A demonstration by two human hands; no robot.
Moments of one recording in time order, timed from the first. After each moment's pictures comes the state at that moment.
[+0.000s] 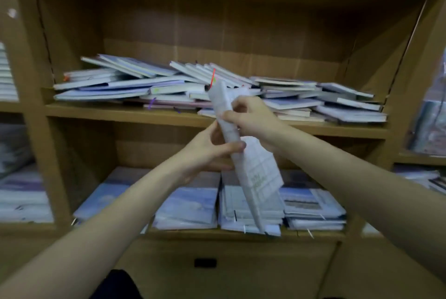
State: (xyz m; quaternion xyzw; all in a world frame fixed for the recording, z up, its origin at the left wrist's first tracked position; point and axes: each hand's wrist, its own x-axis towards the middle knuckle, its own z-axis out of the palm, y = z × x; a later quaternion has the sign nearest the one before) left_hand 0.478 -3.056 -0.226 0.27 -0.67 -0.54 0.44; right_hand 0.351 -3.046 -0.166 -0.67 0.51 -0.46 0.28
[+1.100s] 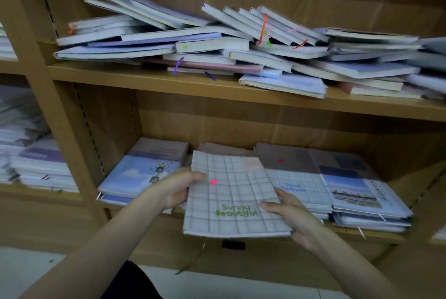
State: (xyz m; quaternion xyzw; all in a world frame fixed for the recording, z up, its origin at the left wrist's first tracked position) left_hand 0.563 -3.155 -0.370 0.51 -0.41 -0.67 0.35; right_hand 0.329 -3.095 -0.394 -0.39 0.53 -0.44 0.61
